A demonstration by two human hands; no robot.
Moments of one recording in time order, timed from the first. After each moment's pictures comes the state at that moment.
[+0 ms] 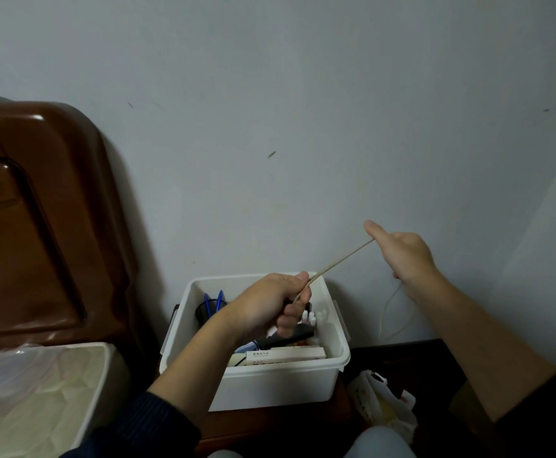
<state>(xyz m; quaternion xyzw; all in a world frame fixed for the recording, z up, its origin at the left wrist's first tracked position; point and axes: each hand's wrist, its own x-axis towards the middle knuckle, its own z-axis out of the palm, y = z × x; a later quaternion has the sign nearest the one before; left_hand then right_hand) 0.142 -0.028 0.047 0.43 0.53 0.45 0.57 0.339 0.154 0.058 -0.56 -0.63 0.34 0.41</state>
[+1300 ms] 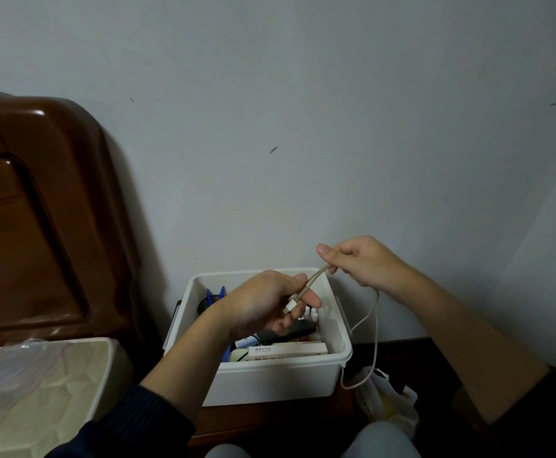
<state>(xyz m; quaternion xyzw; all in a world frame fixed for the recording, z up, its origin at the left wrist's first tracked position) 0.131 -0.033 0.048 0.46 0.57 0.40 0.56 0.313 0.124 0.052 -0.34 -0.81 0.40 0.24</state>
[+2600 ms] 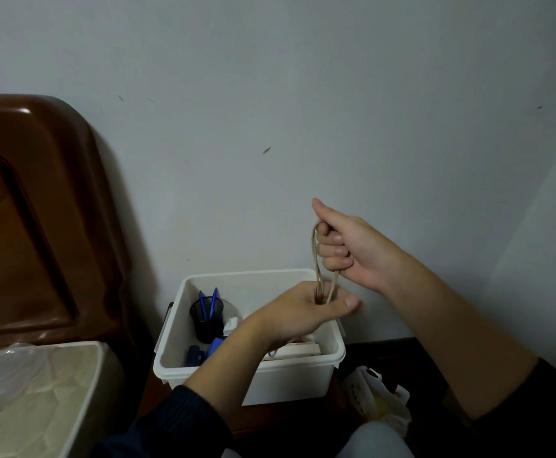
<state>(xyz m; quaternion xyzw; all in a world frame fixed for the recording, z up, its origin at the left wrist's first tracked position) 0.180 -0.010 0.033 0.59 0.53 0.38 0.48 0.289 0.097 0.099 -0.26 -0.56 0.73 0.28</state>
